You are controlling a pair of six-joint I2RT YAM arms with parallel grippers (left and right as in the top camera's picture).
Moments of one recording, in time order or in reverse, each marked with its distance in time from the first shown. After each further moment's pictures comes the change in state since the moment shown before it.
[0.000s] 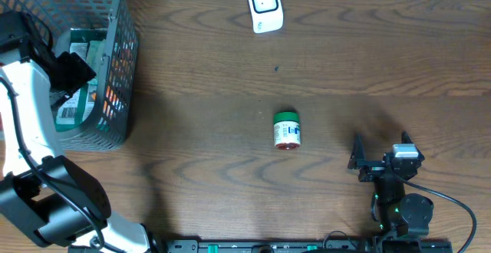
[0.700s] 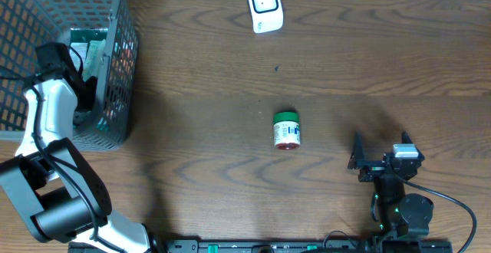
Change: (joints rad) left arm -0.027 0.016 -0.345 0.315 0.000 -0.019; right arm 0.000 0.000 0.000 0.000 0.000 0.000
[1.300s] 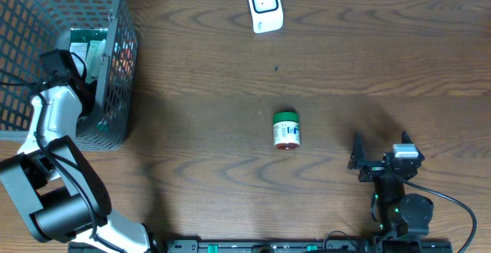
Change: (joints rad) left arm 0.003 0.001 -0.075 0.112 0.000 -0.018; right arm 0.000 0.000 0.000 0.000 0.000 0.000
